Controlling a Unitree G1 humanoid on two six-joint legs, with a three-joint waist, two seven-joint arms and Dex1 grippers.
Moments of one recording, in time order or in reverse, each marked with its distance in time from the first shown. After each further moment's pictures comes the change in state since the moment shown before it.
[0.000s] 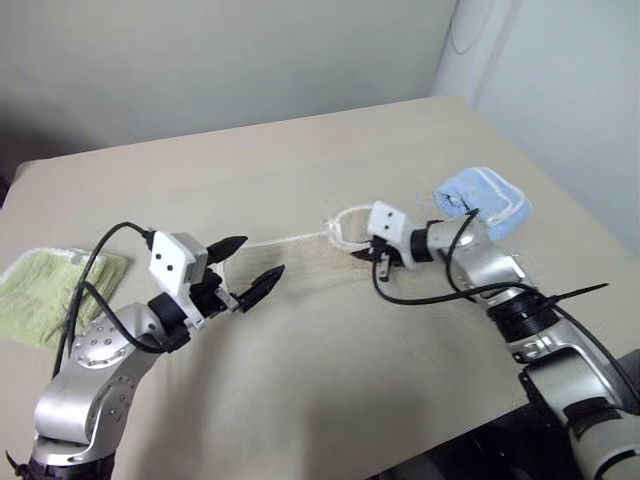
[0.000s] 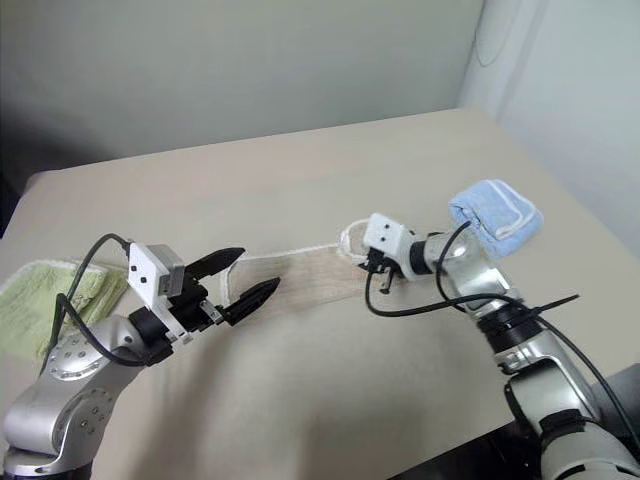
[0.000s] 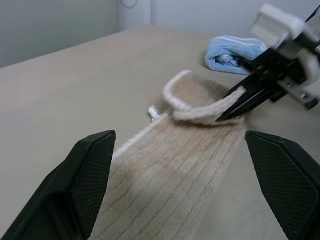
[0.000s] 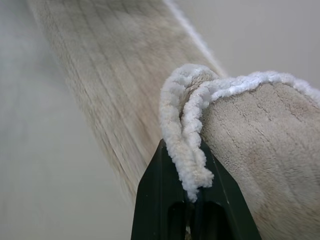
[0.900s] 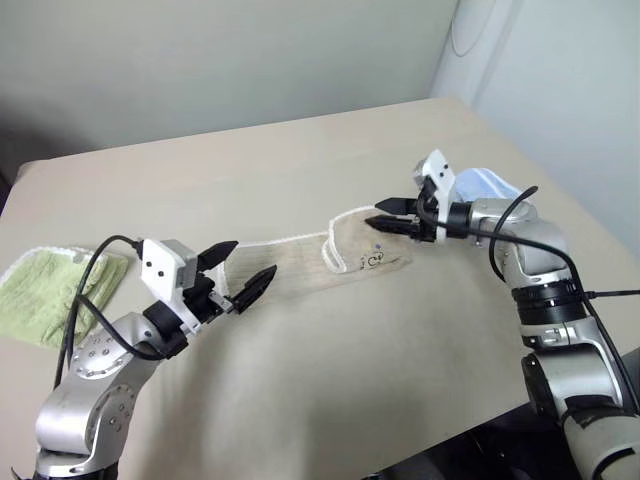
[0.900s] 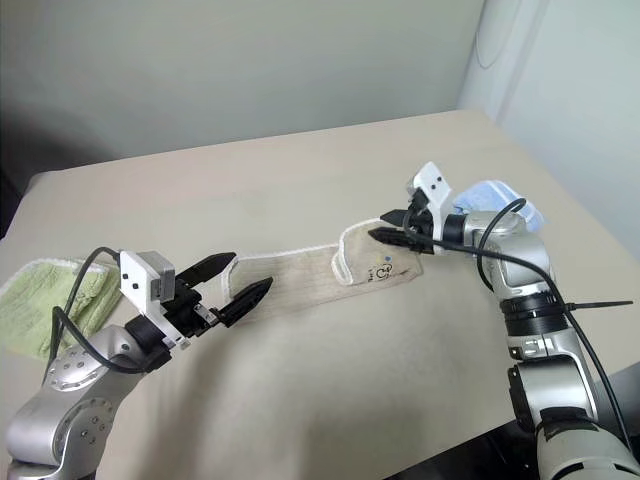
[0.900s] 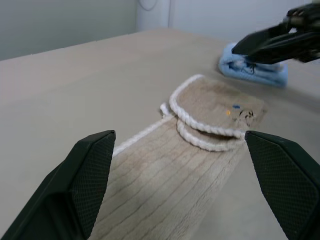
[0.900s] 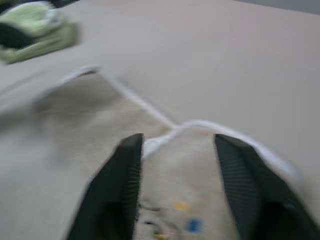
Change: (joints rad) left arm 0.039 -0.056 0.044 0.006 -0.033 0.005 0.037; right arm -0.052 -0.010 -0.335 0.072 0.240 0.212 0.009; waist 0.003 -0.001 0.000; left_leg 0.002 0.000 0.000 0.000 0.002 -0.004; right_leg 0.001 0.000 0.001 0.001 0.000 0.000
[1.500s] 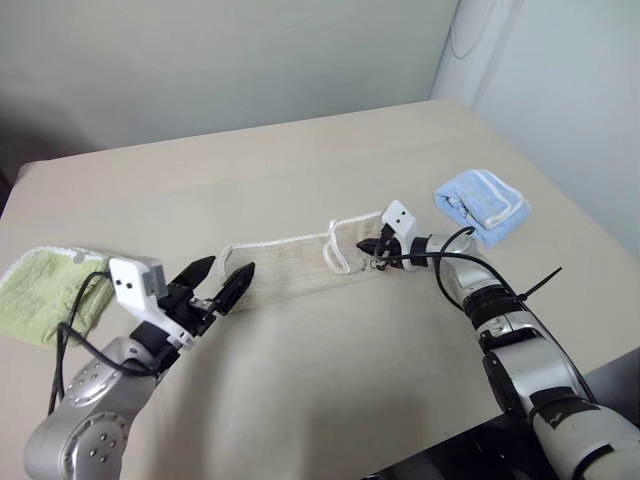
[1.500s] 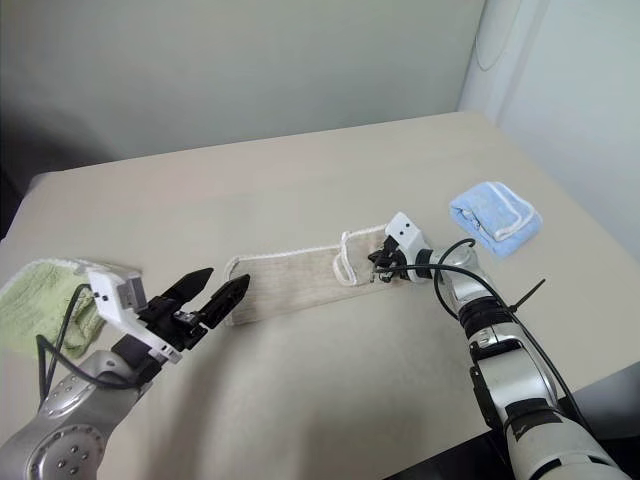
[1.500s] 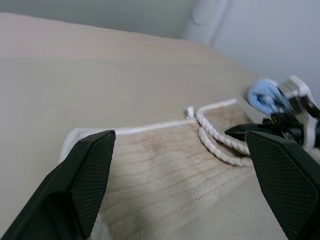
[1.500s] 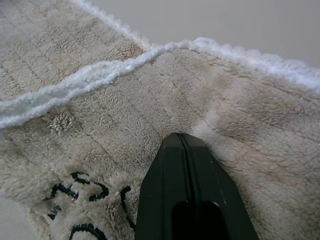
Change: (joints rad) left arm 0.146 -0.113 0.156 -0.107 -0.298 0.138 0.287; right arm -0.015 0.162 0.079 0.505 -0.195 -0.490 -0.038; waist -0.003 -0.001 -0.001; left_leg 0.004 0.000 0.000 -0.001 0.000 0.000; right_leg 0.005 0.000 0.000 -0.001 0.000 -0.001
